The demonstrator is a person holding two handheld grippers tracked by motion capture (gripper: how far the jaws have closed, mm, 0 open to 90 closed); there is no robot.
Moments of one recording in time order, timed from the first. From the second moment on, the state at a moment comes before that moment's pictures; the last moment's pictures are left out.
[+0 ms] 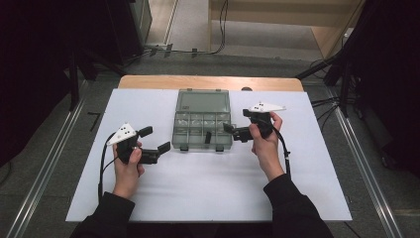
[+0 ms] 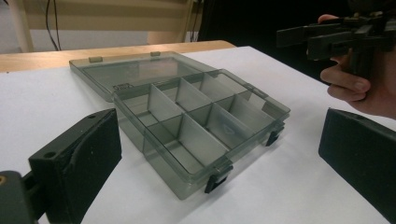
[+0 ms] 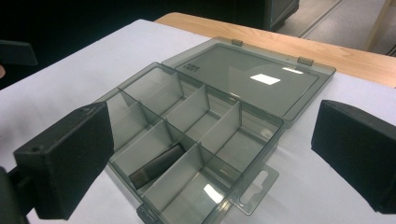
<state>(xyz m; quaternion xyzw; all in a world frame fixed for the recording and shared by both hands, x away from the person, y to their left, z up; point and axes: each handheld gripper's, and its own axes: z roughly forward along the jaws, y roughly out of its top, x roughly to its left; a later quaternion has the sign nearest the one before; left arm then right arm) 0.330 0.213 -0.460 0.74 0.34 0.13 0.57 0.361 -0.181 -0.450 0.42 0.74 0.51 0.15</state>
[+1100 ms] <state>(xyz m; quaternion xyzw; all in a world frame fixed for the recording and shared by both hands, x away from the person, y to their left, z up) 0.394 0.194 -0.466 0.75 0.35 0.12 0.54 0.402 -0.178 -0.472 0.45 0.72 0.51 0.13</state>
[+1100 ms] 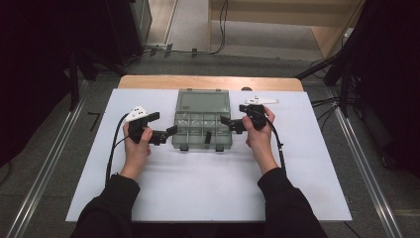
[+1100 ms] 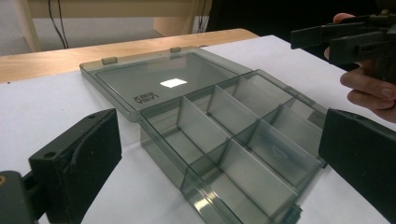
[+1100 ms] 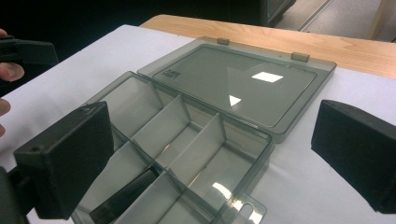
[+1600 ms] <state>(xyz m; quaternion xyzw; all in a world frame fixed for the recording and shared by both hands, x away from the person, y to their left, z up) 0.423 0.193 -0.472 0.75 0.37 0.12 0.54 0.416 -0.178 -0.474 0.45 0.72 0.51 0.12</state>
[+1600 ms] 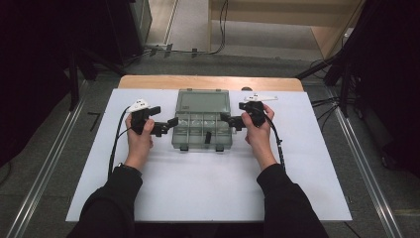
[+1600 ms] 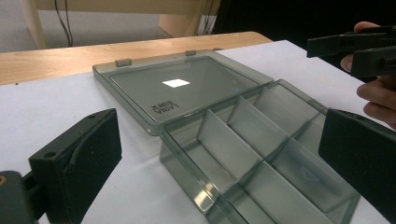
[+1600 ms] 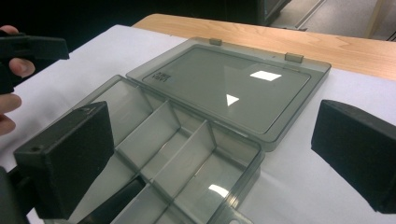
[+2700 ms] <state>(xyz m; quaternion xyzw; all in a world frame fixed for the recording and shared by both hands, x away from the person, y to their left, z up) 0.486 0.183 -0.489 0.72 0.47 0.06 0.51 0.467 -0.175 -0.491 0.51 0.71 0.49 0.05</state>
